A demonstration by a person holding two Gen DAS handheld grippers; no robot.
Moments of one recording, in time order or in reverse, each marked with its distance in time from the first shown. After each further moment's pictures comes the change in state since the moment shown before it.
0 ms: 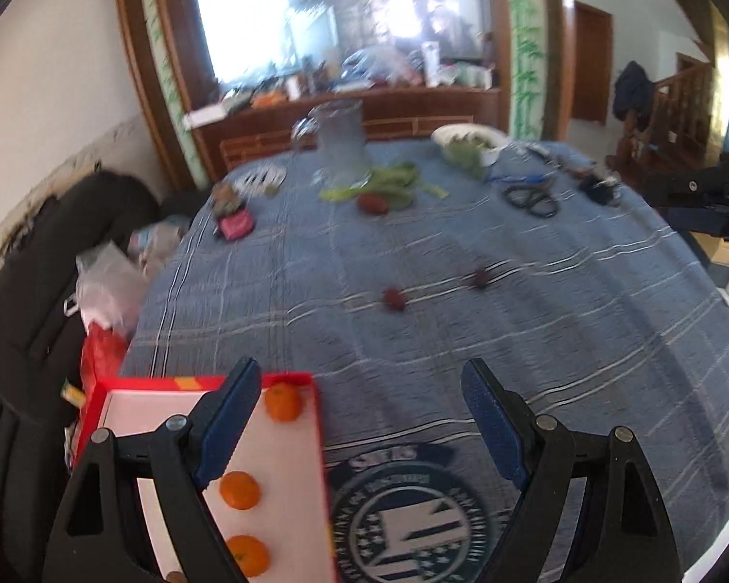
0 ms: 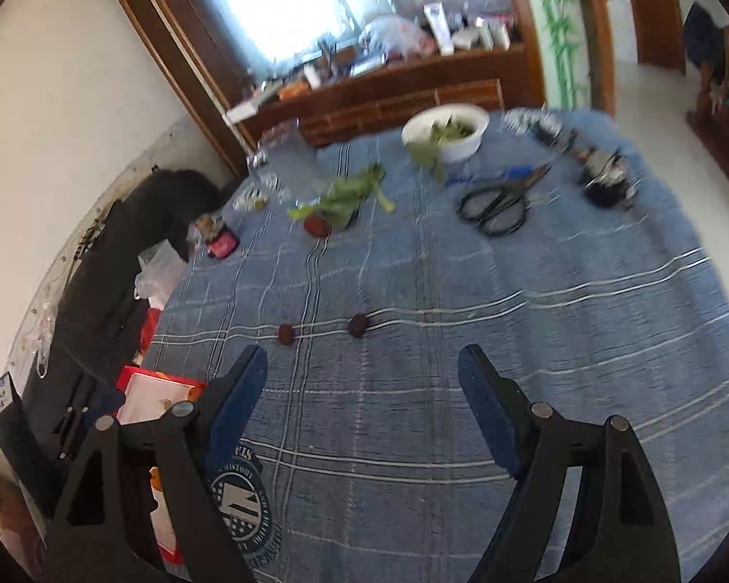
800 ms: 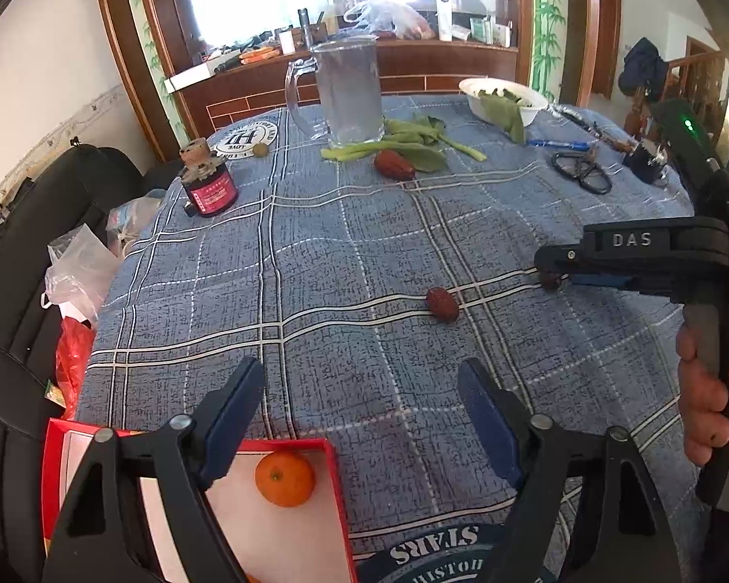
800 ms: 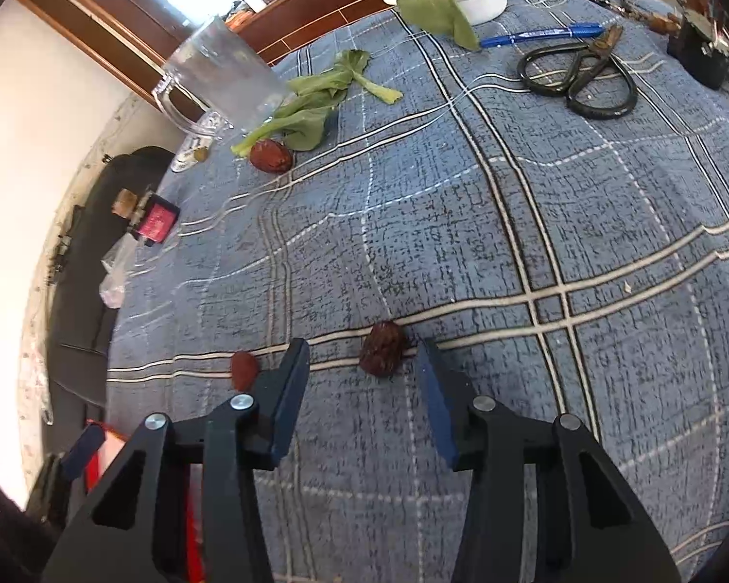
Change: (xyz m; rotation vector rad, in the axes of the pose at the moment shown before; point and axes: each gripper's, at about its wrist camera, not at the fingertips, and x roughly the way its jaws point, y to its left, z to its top) left arm 0.093 0.016 0.020 0.020 0.103 -0.016; right arm 0.184 0.004 0.006 0.166 0.178 -0.011
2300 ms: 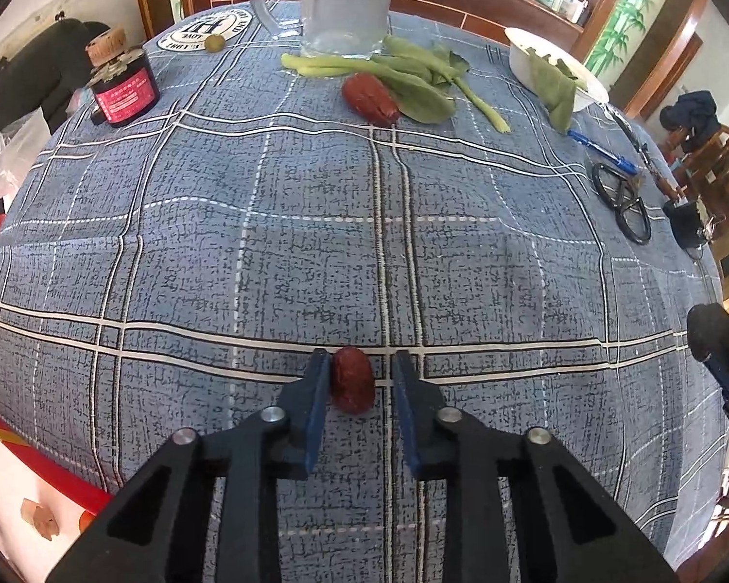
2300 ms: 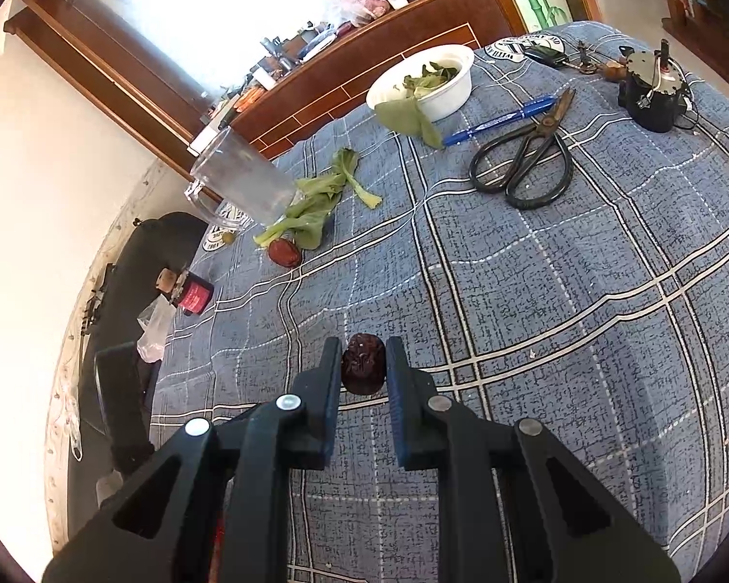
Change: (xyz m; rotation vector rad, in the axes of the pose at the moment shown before) left arm 0.095 -0.030 0.053 -0.258 0.273 -0.118; right arm -0.075 -0.039 0.013 0.057 -0.180 0.104
